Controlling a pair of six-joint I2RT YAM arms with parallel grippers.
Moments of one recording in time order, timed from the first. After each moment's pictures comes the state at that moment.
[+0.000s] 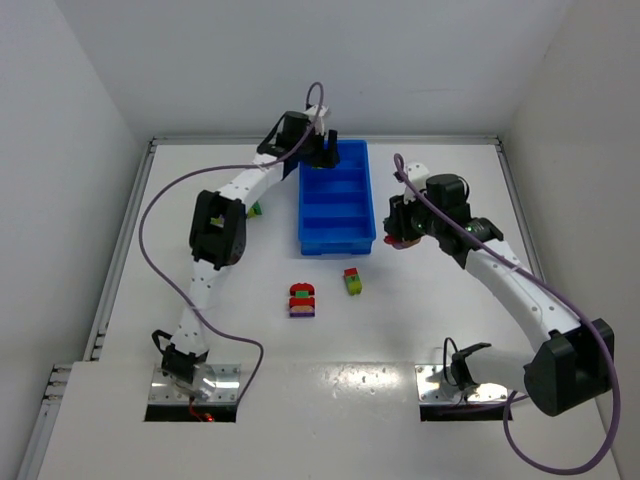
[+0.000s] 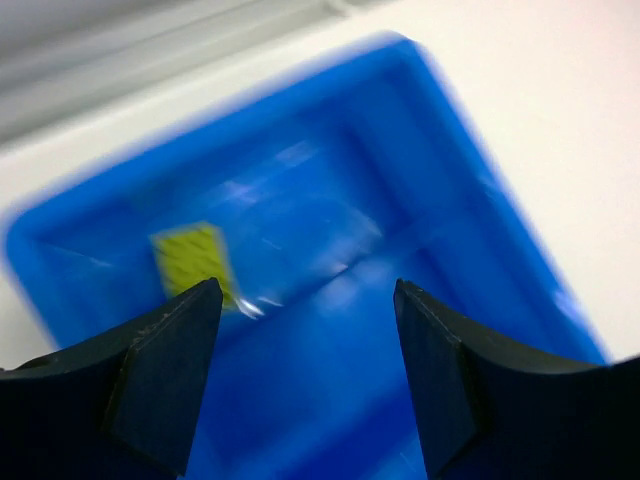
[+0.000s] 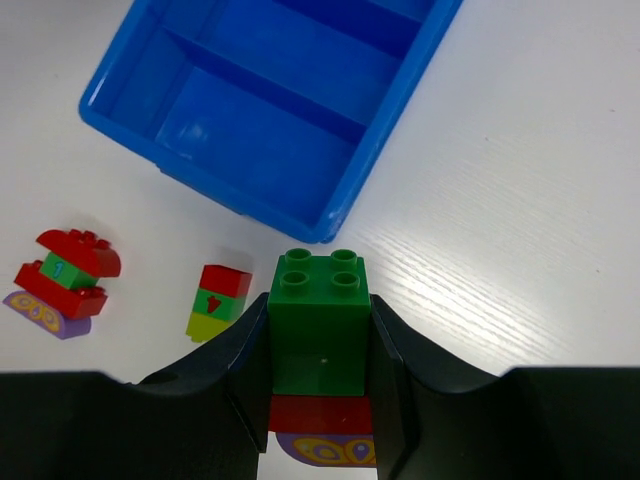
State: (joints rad) left arm -0.39 2.50 2.24 -0.23 0.15 -0.13; right arm 0.33 1.22 0.92 -0.34 -0.17 -0.03
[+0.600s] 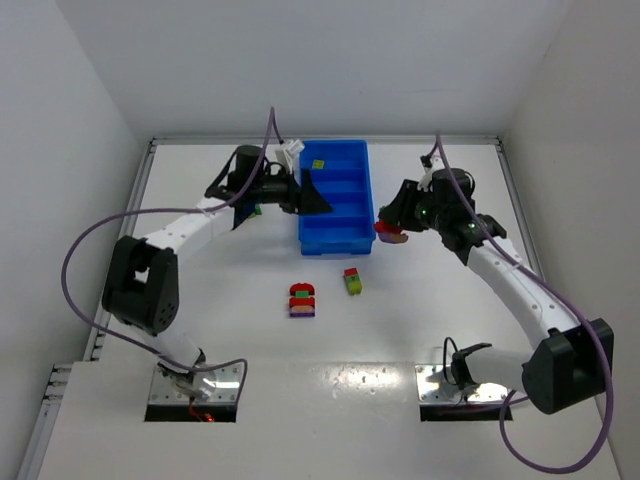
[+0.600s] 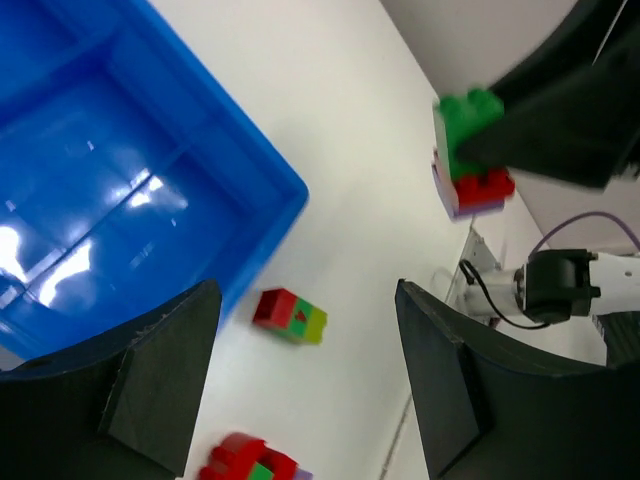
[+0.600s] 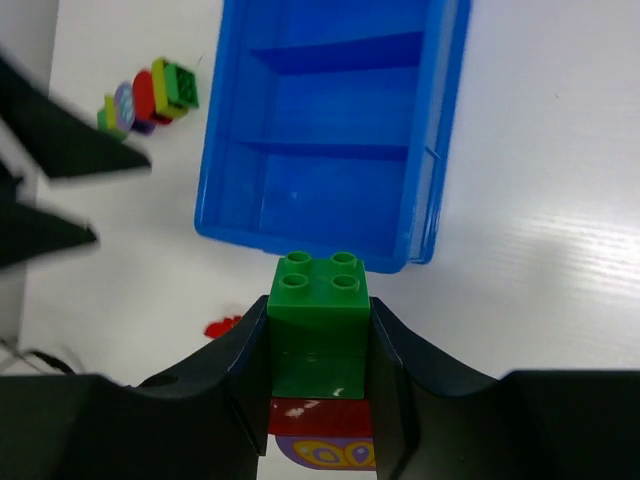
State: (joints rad) left arm -0.35 1.69 1.25 0.01 0.81 -0.39; right arm 0.30 1.22 0.93 -0.27 -0.23 0.44
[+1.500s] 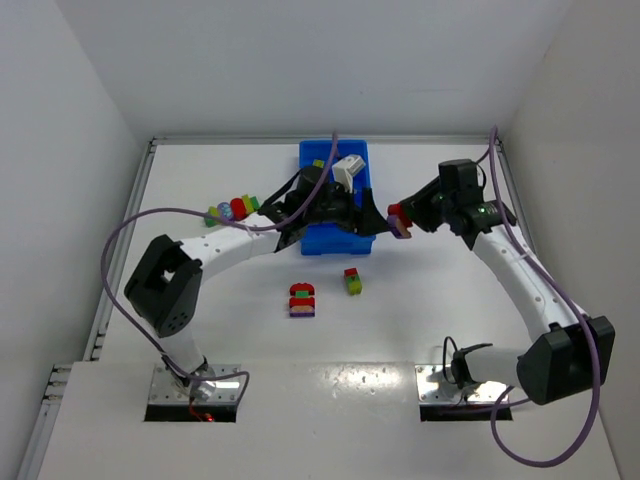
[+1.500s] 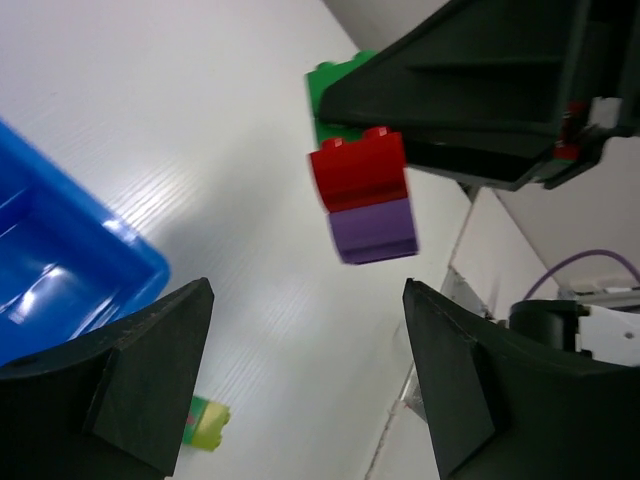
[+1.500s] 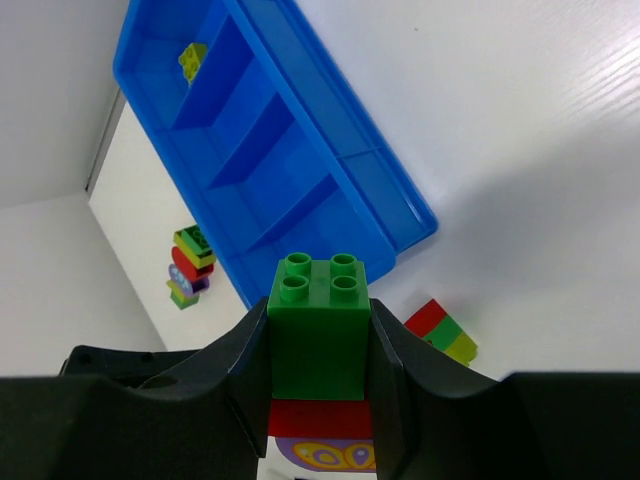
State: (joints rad) left arm -0.72 1.70 1.24 0.15 0.43 -0.54; right arm 0.25 1.27 1.09 -0.56 0.06 1.10
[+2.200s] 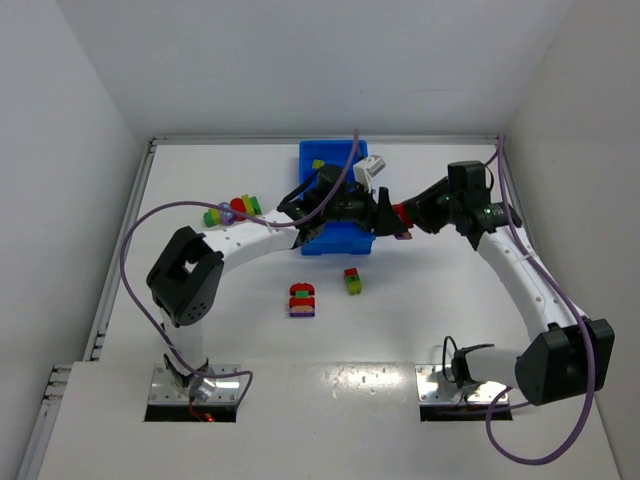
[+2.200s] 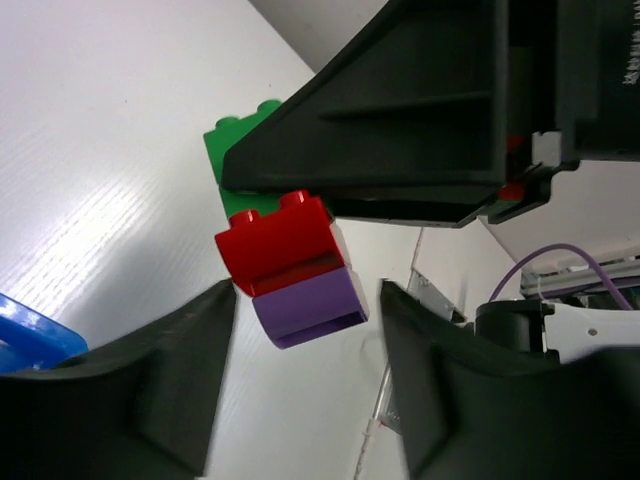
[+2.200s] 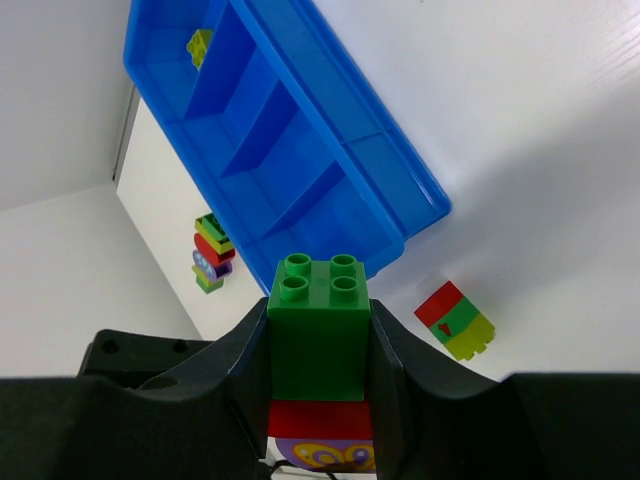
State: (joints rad) left arm -0.77 1.84 1.37 0.23 0.52 -0.57; right arm 0.18 1.26 1.06 -0.55 -0.07 1.14
